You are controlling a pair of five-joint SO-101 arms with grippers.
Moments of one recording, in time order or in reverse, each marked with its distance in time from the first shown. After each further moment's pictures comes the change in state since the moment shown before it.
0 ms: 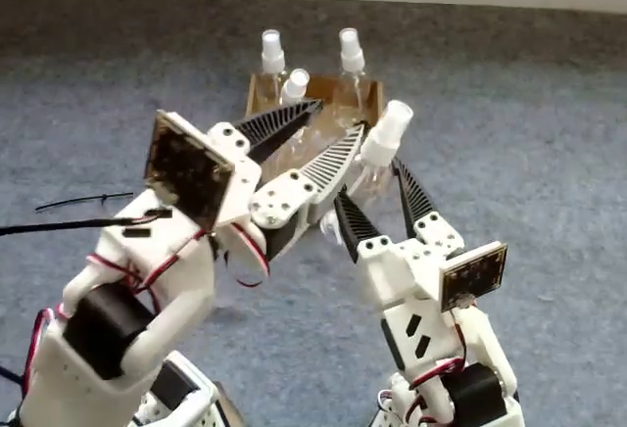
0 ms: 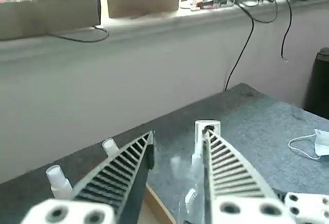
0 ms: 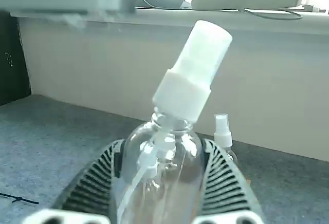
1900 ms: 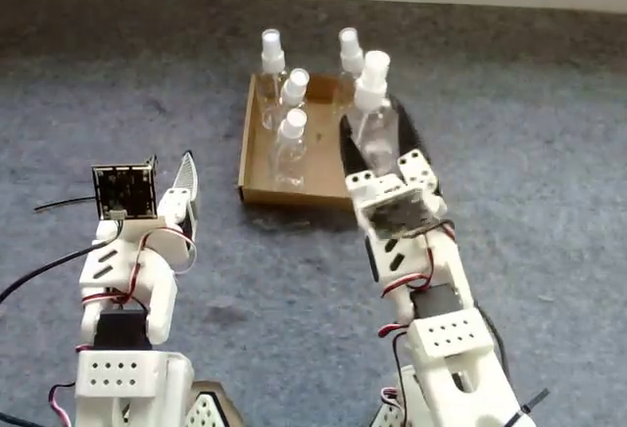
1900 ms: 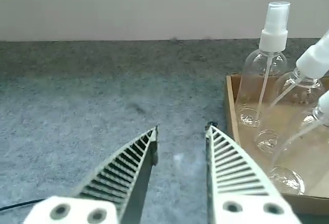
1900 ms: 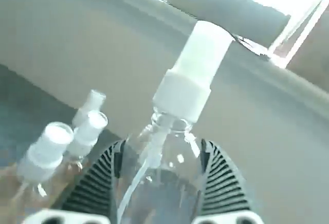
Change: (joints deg) left arm -39.8 -23.6 58.7 -21.6 0.0; right arm 7.4 47.3 6.3 -58.1 31.3
